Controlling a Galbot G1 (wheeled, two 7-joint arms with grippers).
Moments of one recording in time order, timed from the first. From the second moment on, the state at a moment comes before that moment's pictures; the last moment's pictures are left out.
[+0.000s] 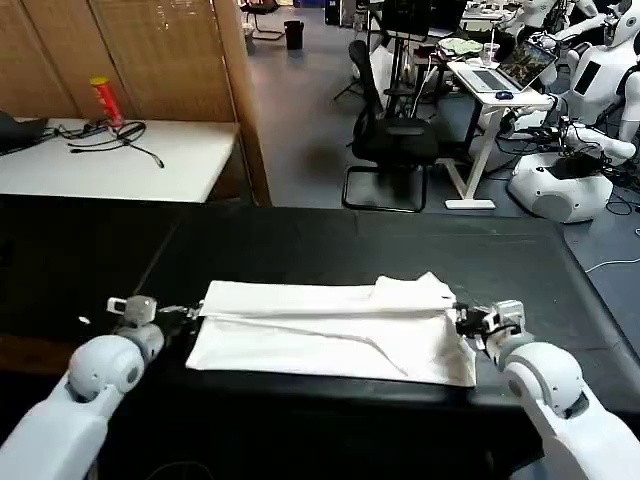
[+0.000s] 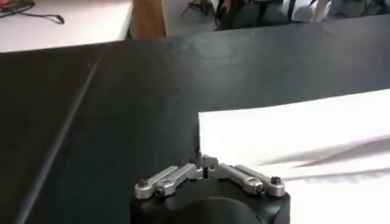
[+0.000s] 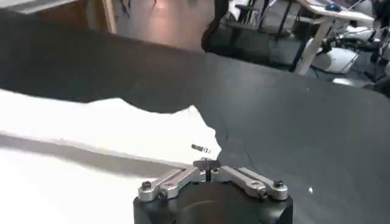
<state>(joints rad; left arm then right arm) 1.13 -0.86 -0.42 -1.81 -0.67 0.69 -0.06 -1.20 0.90 0.42 1.96 0.62 -0.74 0.19</state>
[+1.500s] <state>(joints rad) 1.11 -1.03 -0.47 -1.87 -0.59 0.65 -0.11 -0.99 1.03 0.40 1.82 0.59 -0.69 0.21</state>
